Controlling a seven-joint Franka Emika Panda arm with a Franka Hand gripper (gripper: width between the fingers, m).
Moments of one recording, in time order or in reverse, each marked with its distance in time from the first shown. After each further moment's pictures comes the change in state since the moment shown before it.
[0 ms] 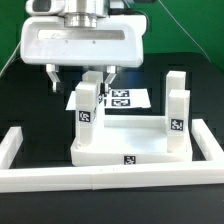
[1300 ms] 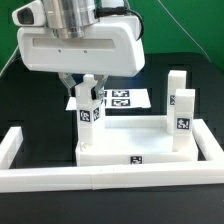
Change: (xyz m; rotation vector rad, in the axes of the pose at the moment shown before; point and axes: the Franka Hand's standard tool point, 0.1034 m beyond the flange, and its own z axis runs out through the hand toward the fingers) arm 0.014 -0.014 0.010 0.011 -0.349 0.345
